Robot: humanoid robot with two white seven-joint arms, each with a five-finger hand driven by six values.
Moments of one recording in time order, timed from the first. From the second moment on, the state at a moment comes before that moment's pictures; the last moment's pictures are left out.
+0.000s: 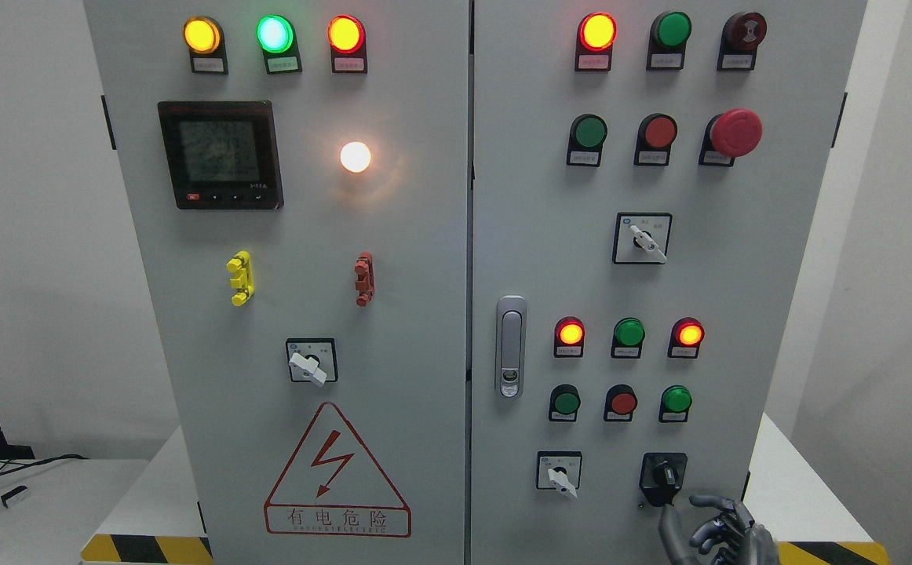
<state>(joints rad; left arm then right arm) -0.04 -0.09 0.08 0.06 0.00 -0.16 0.06 -0.18 0.07 0.00 -1.60 0.26 0.11 -0.38</state>
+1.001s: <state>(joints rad) -0.04 -0.09 0.08 0.06 0.00 -0.16 0.06 -0.21 0.08 0.00 -1.59 0.26 0.12 -0.39</state>
